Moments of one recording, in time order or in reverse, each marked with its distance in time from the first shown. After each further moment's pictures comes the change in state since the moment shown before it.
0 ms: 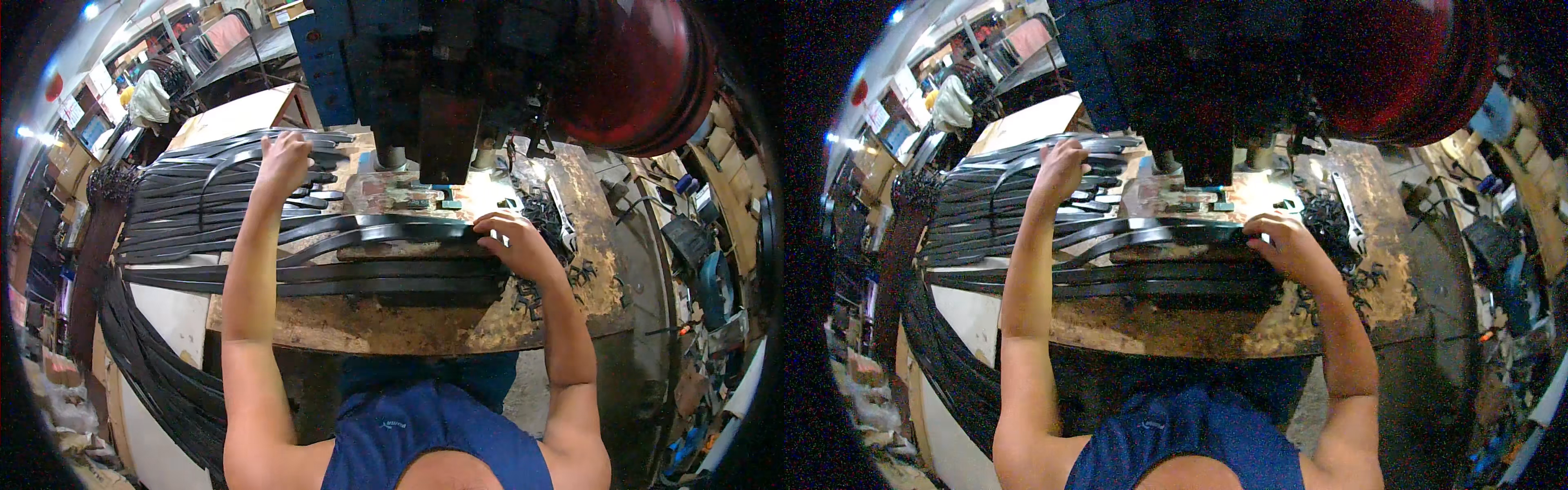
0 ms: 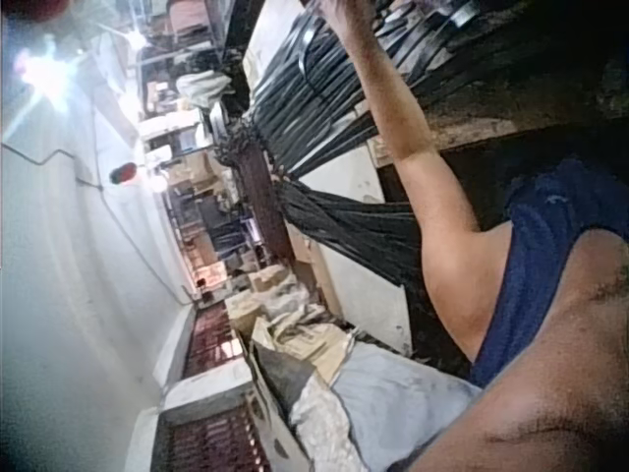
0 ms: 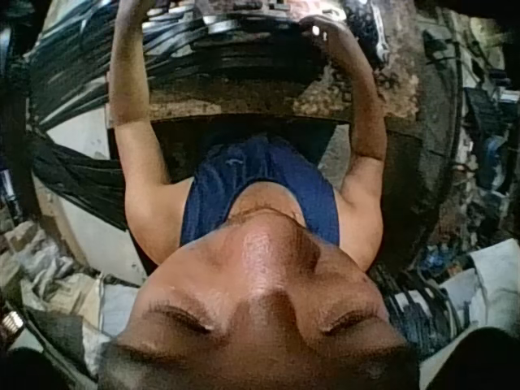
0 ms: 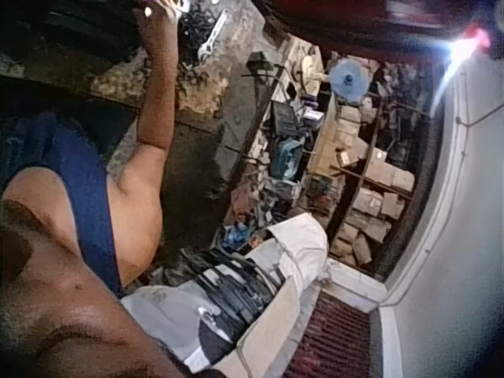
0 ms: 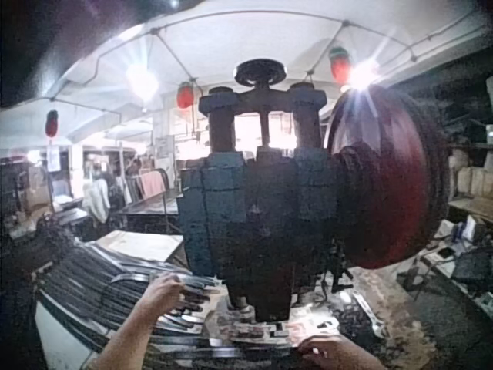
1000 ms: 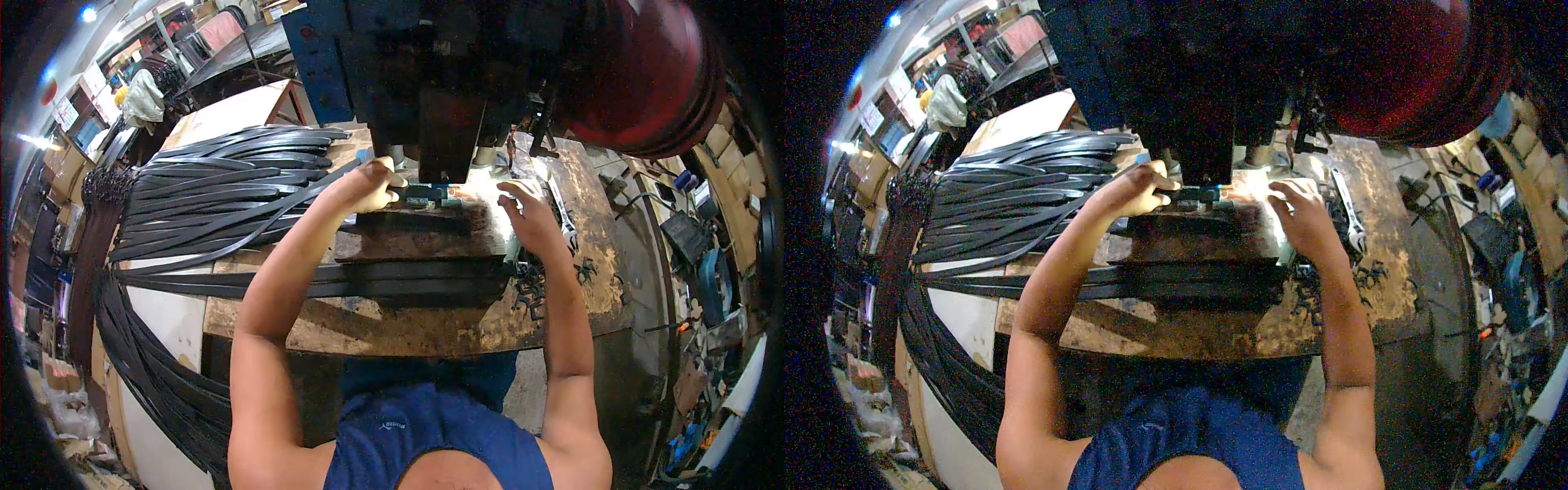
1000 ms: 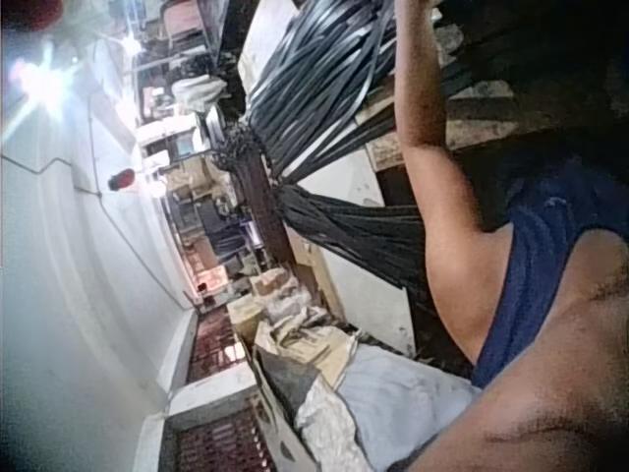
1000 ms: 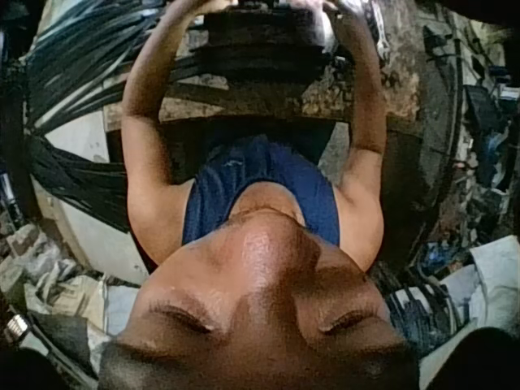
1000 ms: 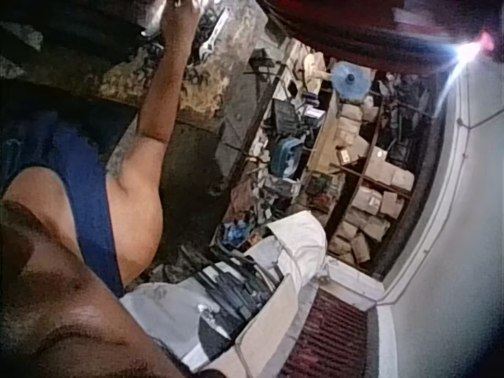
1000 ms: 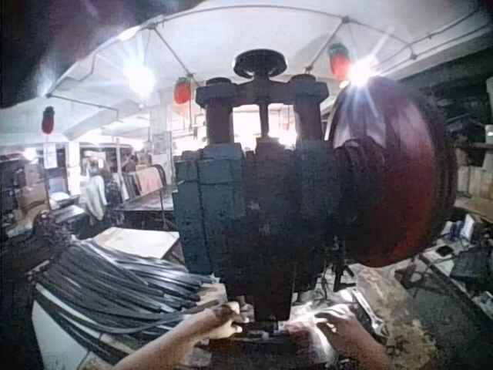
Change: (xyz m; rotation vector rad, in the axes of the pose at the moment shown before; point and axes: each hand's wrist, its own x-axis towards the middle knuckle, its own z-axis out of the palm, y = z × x) left_hand 0.014 0.090 0.063 -0.515 -0.097 0.534; right_hand 0.018 0.022 -0.007 -0.097 0.238 0.303
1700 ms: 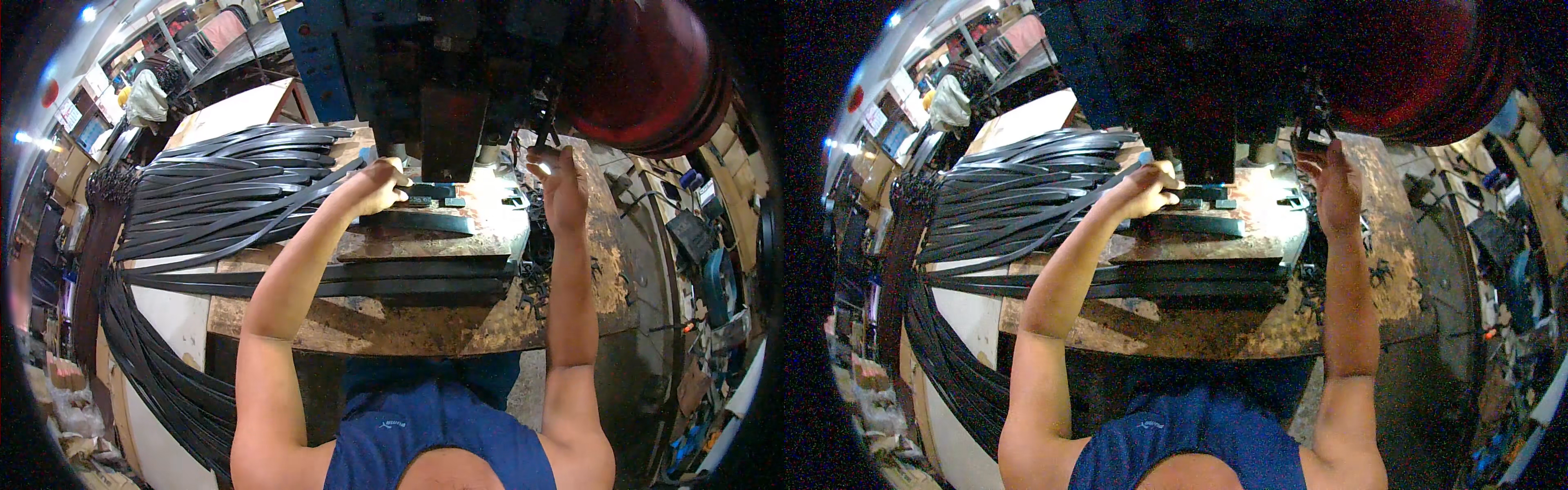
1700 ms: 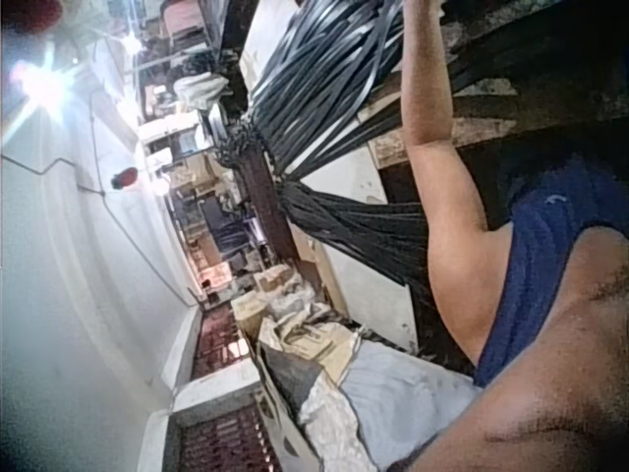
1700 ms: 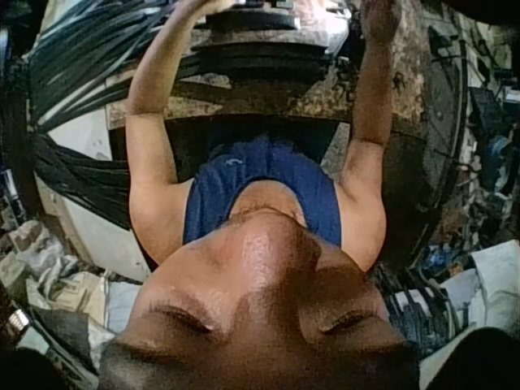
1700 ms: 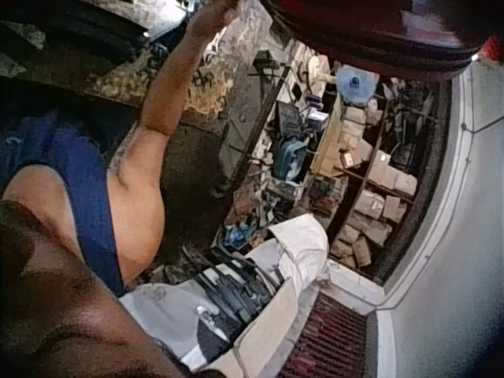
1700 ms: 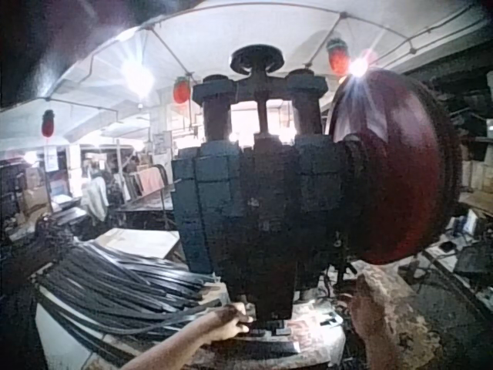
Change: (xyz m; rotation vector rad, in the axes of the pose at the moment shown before) left_hand 0.006 0.006 0.004 -0.035 -0.062 -0.052; right_hand 0.034 0.024 -0.014 1.147 0.297 -0.050
